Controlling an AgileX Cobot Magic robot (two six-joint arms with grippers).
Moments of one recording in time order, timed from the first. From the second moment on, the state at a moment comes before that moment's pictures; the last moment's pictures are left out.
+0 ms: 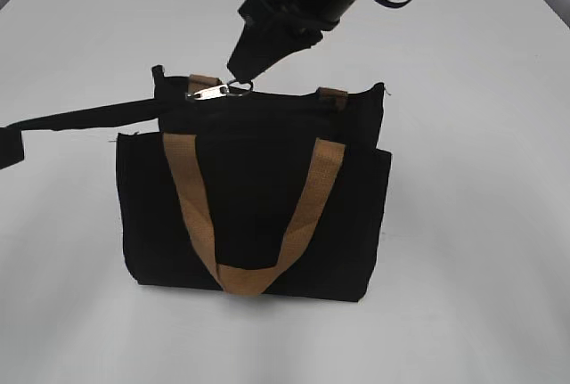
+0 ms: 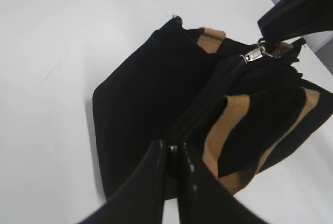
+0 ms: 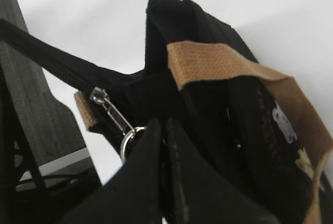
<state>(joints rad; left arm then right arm) -0.19 0.75 -0.46 -0.97 0.46 0.79 0.47 1.92 -1.72 0.65 1.10 -0.70</state>
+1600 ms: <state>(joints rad) -0.19 0.75 -0.48 -0.97 0.33 0.79 0.48 2.02 -1.72 0.66 1.04 -0.67</state>
